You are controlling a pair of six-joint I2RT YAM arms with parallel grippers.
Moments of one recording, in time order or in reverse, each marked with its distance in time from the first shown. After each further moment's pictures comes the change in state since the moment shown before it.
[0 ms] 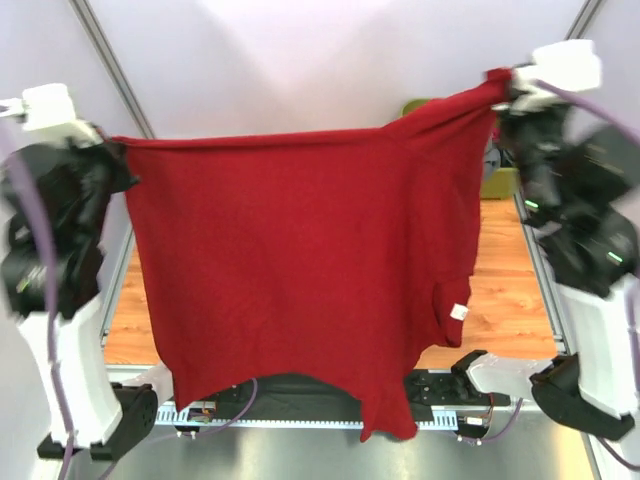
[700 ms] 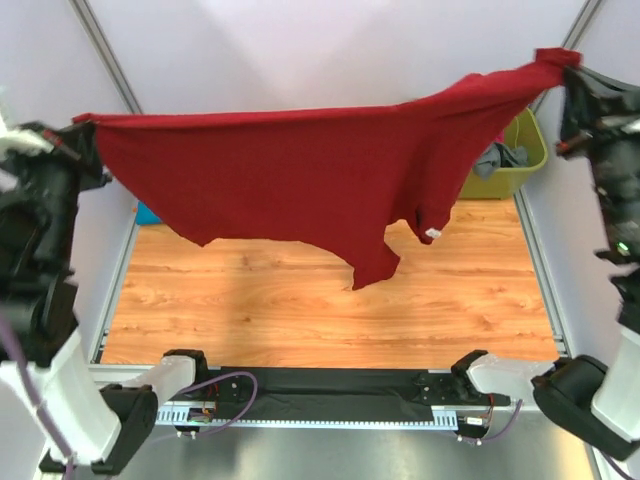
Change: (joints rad) left arm 0.001 -0.002 0.148 0.071 0.042 -0.019; right arm -0.009 -0.003 0.257 -0.091 -0.129 0.168
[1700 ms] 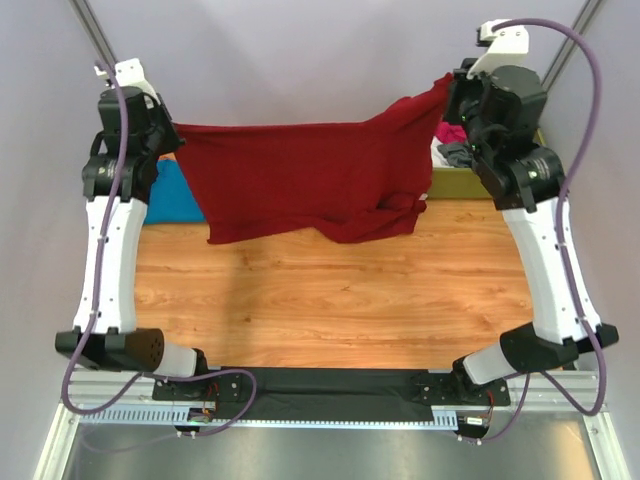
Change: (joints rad) left arm 0.000 0.341 -0.359 0.167 -0.026 -0.073; right arm -0.184 0.292 -0.266 0.029 -0.015 0.346
